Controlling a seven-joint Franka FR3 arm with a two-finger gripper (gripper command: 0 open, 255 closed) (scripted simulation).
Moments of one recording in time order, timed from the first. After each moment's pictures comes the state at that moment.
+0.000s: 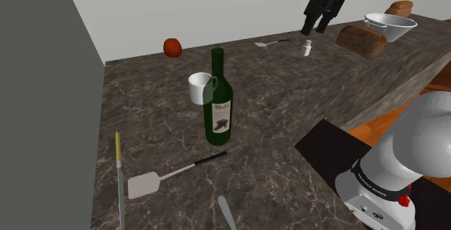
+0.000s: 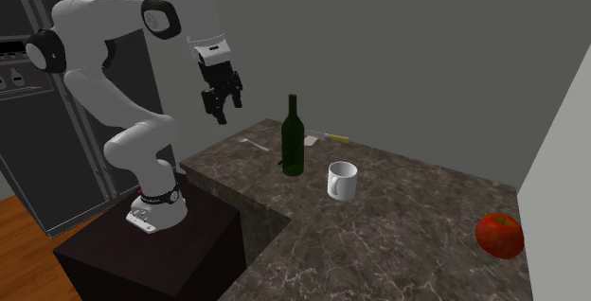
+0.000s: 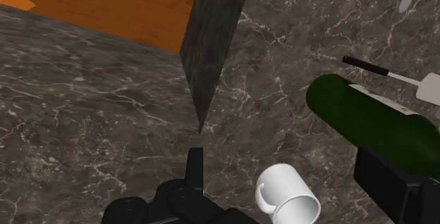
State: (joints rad) arm 0.01 -0.79 -0.06 -2.33 0.12 1.63 -0.05
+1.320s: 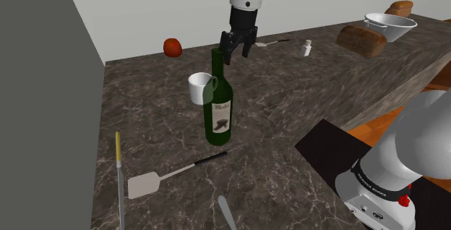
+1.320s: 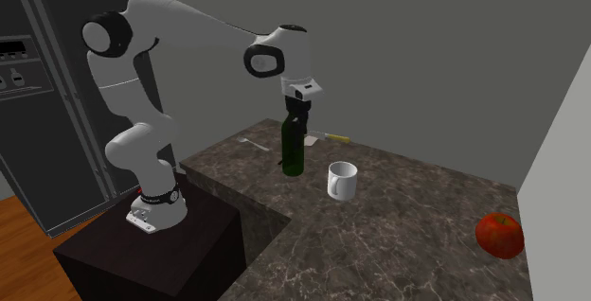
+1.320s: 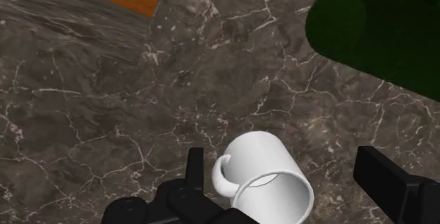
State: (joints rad) arm 0.08 -0.19 0.15 -2.12 0.10 2.00 0.10
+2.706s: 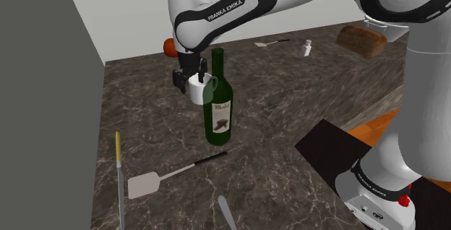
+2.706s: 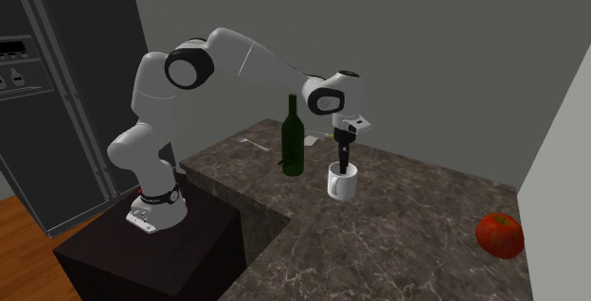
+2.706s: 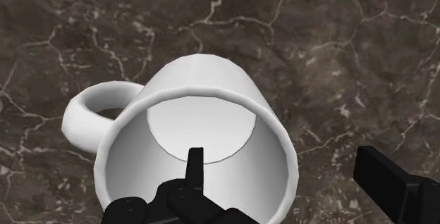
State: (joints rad) arm 0.19 0.43 0.20 -1.67 -0.11 2.11 0.27
